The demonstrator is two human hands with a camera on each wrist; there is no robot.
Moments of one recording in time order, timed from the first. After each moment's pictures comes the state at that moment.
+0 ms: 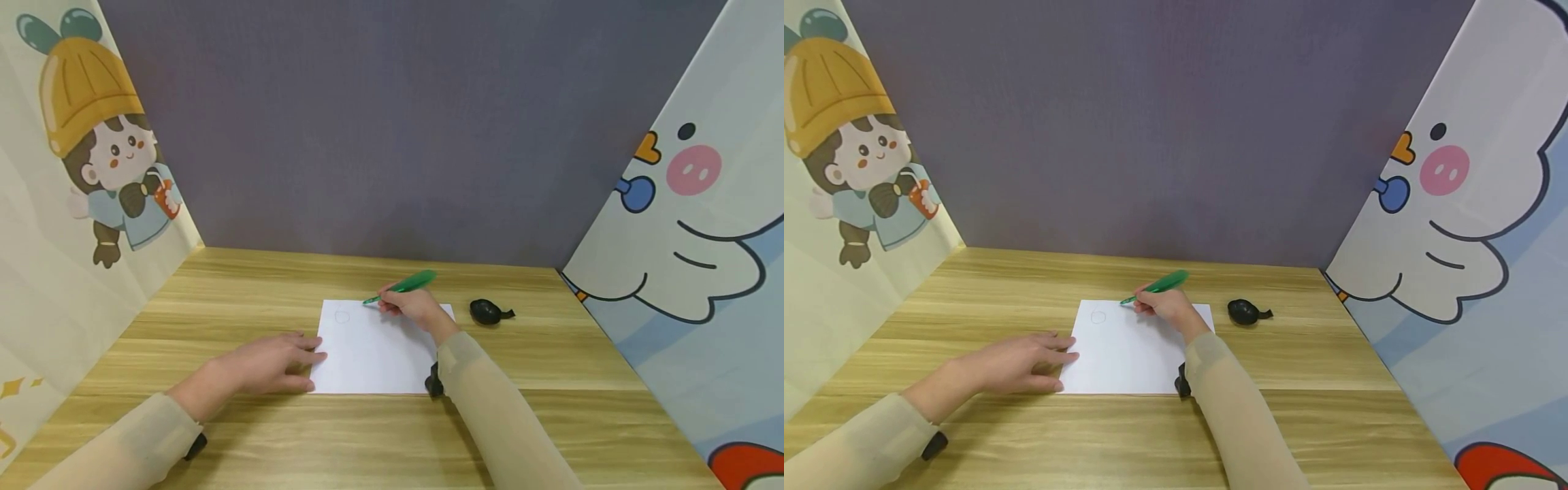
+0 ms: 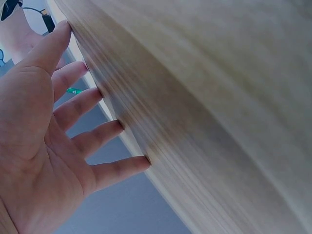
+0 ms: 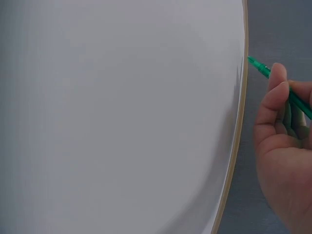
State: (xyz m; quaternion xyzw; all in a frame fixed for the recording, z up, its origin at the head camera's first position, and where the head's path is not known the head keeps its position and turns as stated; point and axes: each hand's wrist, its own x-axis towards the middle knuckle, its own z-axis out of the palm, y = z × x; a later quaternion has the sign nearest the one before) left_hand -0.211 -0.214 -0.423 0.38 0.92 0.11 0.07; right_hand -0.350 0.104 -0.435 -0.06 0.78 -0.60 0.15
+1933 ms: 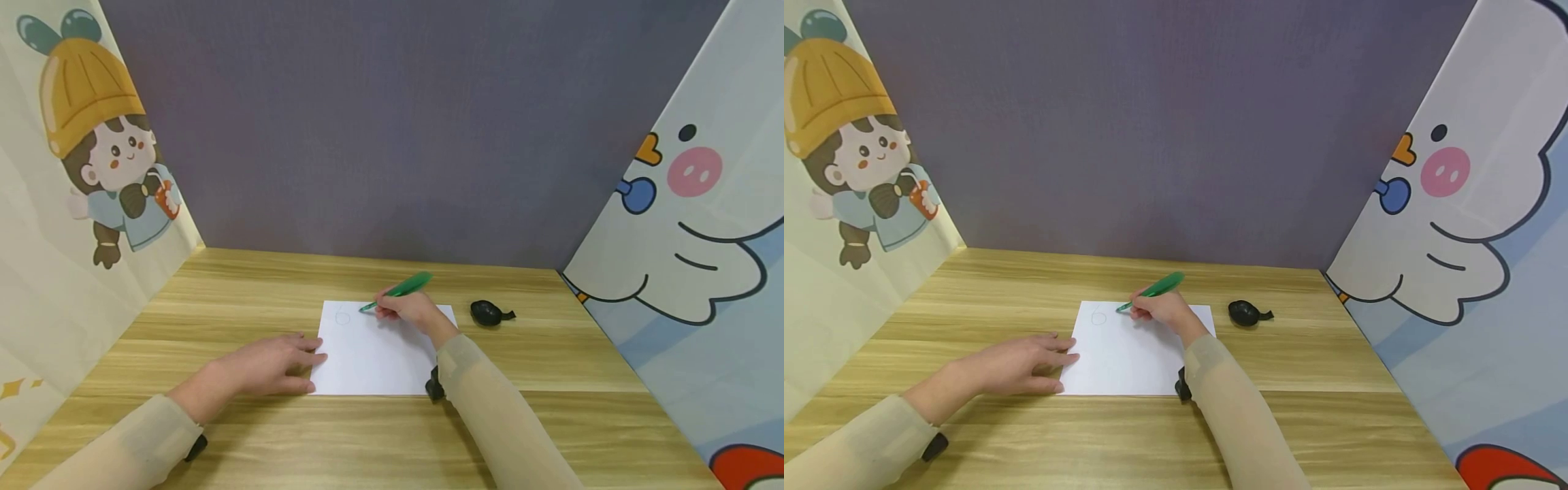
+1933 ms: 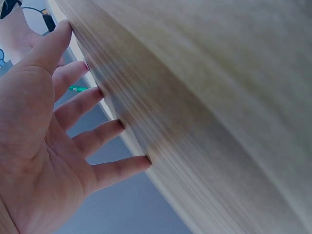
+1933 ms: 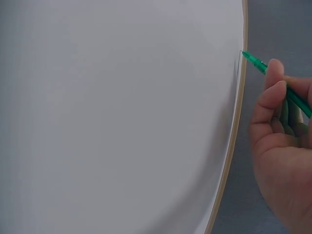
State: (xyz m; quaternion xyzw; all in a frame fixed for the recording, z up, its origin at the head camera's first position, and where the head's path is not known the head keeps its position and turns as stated) left_hand -0.209 -0.212 -0.419 0.38 0.91 0.12 0.06; right_hand -0.342 0.102 -0.428 -0.08 0.80 -0.56 0.17
